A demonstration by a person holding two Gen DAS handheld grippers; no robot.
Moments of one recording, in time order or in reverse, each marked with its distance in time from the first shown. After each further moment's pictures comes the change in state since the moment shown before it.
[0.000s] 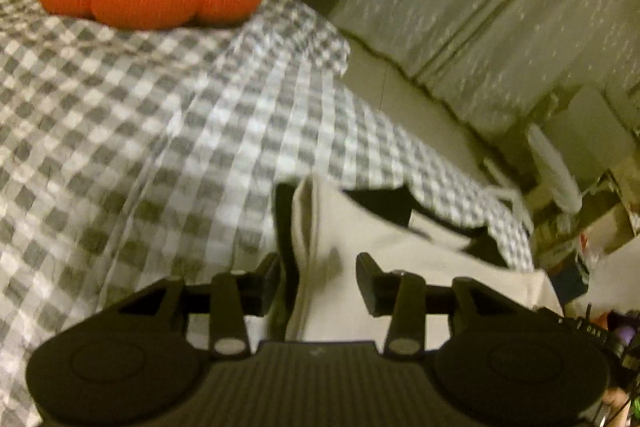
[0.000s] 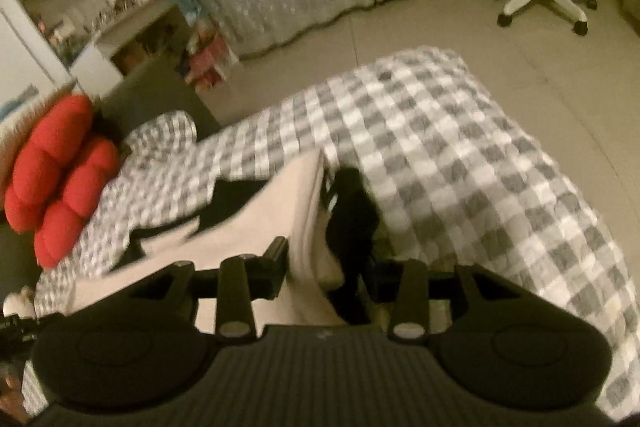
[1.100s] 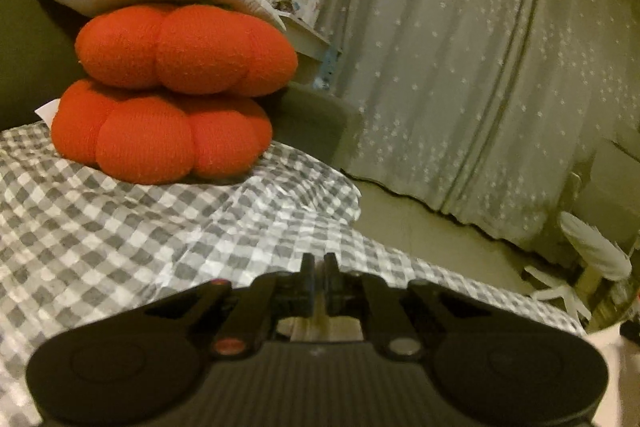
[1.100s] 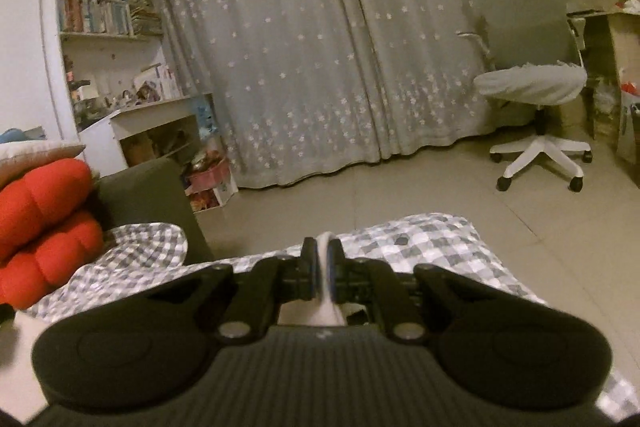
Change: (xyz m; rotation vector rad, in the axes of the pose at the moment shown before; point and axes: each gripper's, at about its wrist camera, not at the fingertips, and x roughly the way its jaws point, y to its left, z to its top) left arm 0.027 -0.032 0.000 0.124 -0.496 0.139; right arm 0.023 0.016 0.000 -0.189 -0.468 -0.053
